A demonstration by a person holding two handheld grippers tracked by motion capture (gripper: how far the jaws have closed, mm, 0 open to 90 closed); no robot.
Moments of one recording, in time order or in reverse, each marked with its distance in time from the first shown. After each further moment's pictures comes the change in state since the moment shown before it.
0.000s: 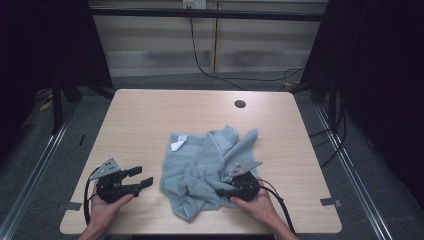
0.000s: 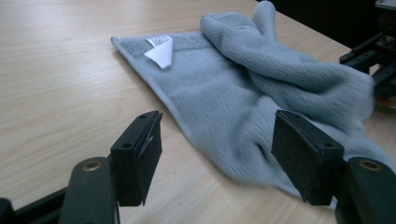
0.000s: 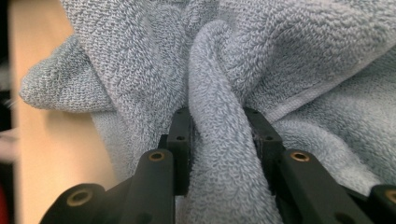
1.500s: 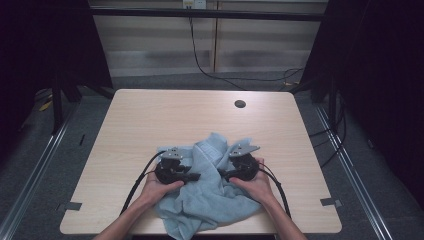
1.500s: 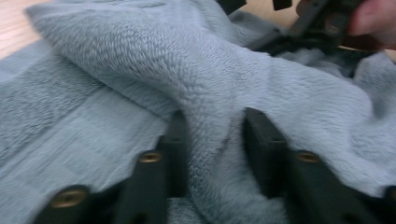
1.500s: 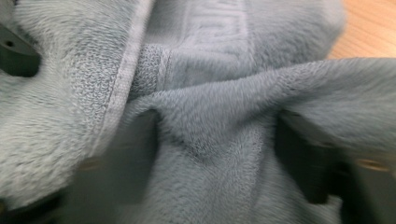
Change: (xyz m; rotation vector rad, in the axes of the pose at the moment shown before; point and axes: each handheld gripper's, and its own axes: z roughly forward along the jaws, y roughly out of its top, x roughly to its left) left arm -0.034 0.031 0.142 0.257 -0.277 0.127; right arm -0.052 0.020 0.018 -0.028 -0.257 0.014
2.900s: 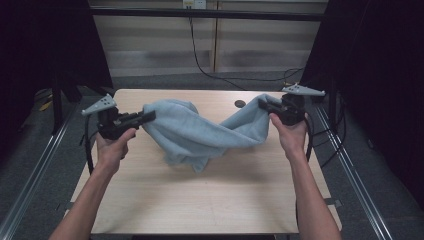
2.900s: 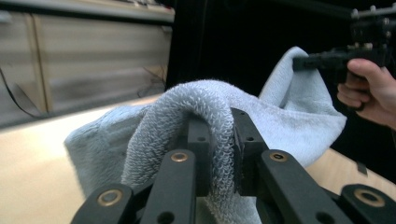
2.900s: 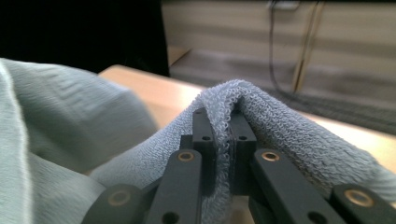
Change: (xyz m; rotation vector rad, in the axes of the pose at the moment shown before) left arm 0.035 0.081 -0.174 -0.504 0.233 -0.066; right arm -0.097 0.106 -0.137 -0.372 -0.200 0.229
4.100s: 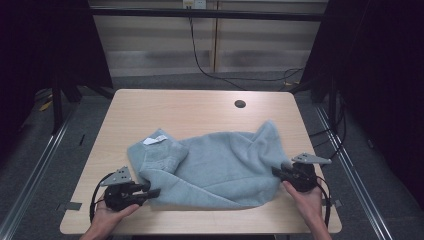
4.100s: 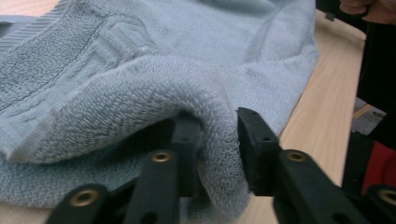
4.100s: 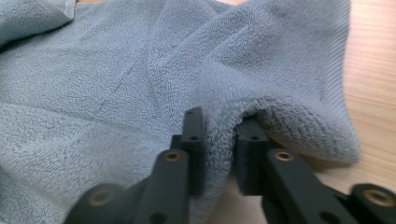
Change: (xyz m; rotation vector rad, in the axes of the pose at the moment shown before) left arm -0.058 -0.154 -0.044 0.373 -0.118 0.032; right arm 0.004 -0.167 -0.065 0.266 -0.030 0.049
